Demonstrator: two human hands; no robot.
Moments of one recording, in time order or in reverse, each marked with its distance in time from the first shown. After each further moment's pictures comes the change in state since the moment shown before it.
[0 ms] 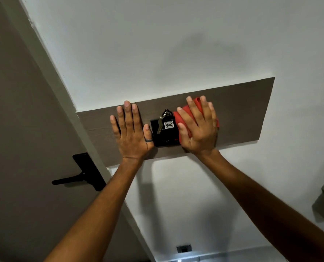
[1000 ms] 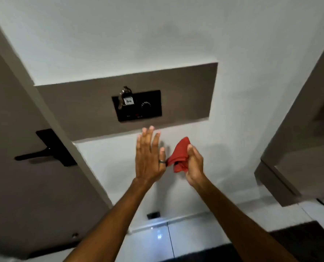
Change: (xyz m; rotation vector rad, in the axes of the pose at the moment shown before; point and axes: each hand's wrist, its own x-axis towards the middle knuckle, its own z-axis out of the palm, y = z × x) left_hand -0.107 0.154 -0.097 -0.549 -0.472 -0.062; right_hand -0.118 -0.003 -0.158 0.890 -0.207 1.791
